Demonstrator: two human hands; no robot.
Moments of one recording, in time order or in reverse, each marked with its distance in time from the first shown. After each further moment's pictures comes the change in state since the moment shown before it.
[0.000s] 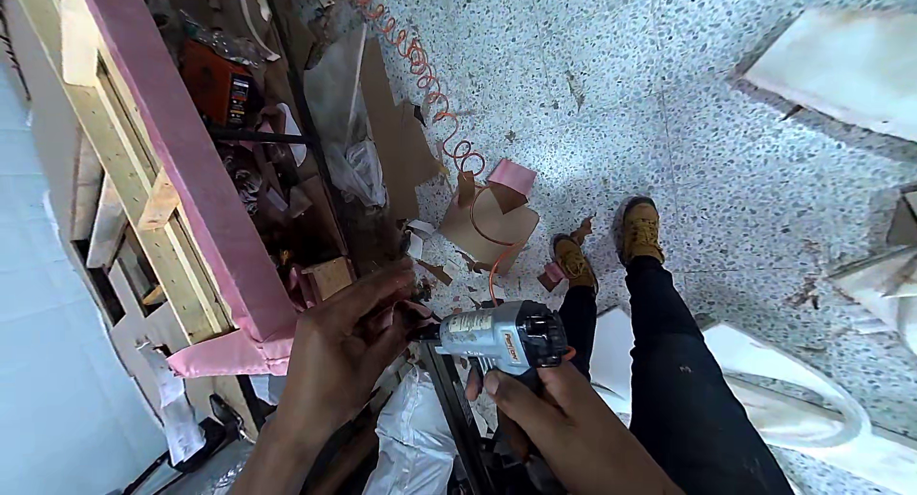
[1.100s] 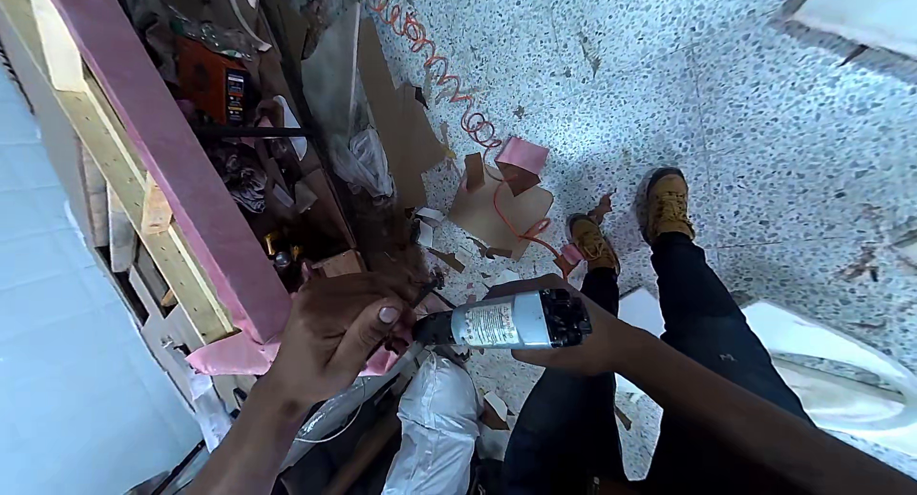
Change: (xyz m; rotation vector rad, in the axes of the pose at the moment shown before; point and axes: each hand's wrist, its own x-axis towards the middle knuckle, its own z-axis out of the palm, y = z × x) left_hand 0.028 -0.033 -0.009 -0.158 -0.189 0.420; right_hand 0.083 0.038 -0.072 -0.280 -0.276 -0.456
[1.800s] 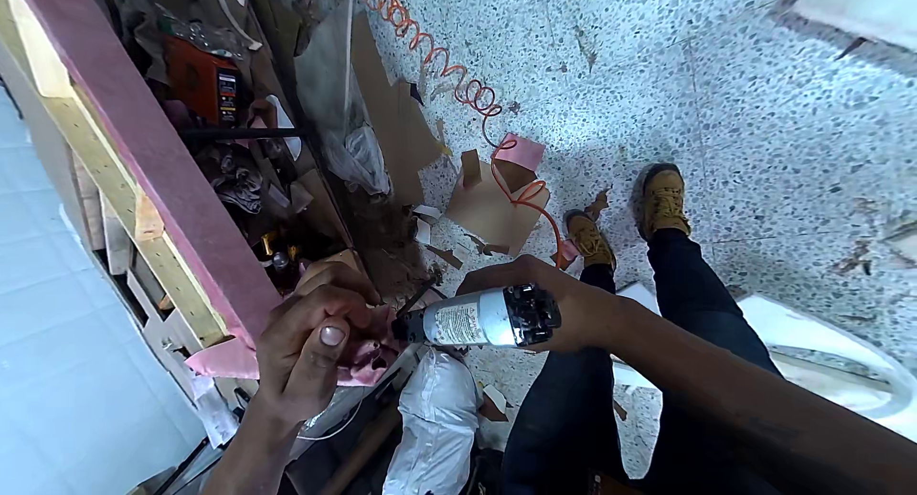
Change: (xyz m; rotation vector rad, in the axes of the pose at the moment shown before) left_hand -0.005 0.004 0.001 -0.065 0.191 -0.067; right_hand 0.036 -0.009 -0.028 -0.207 -0.193 -0.103
